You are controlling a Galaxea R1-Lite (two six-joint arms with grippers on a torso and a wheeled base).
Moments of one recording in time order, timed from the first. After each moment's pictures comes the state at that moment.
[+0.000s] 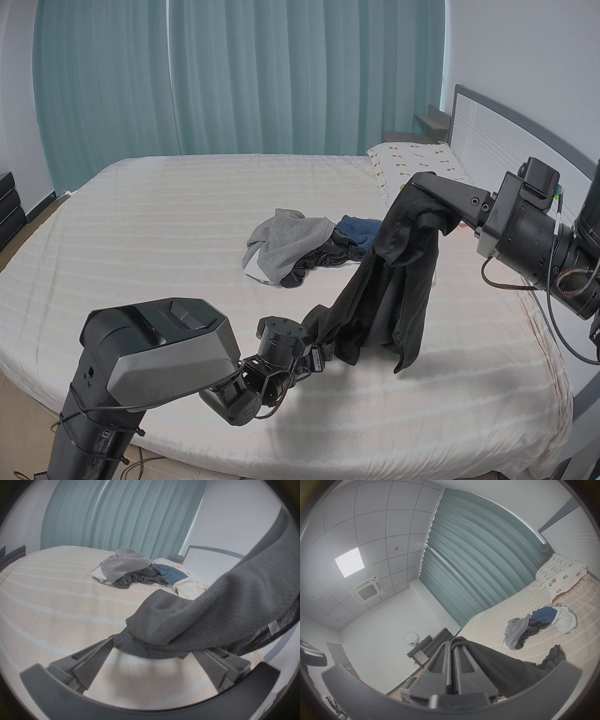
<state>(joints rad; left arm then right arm) -0.67 2.50 -1.03 -1.00 0.23 -0.48 0.64 1.46 -0.73 -0.92 0.16 0.68</state>
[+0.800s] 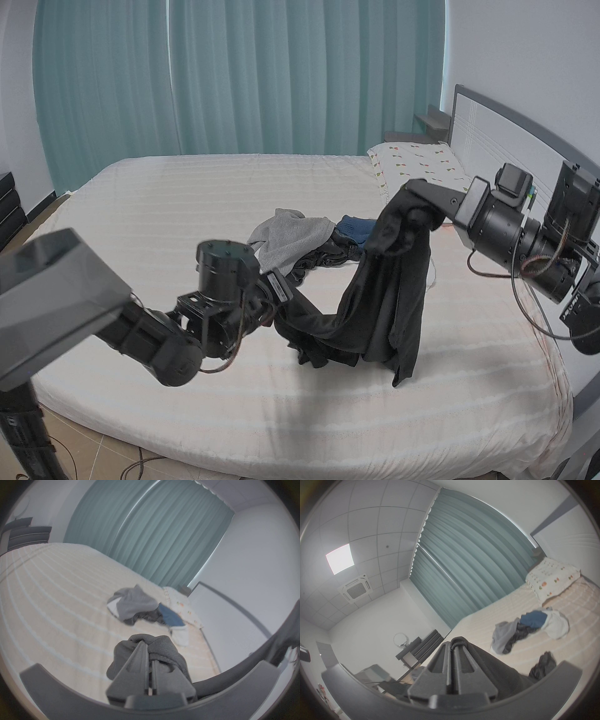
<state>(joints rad) -0.60 2.09 -0.94 -0.83 0.29 -0.70 0.53 1.59 -0.77 -0.96 0.16 0.66</state>
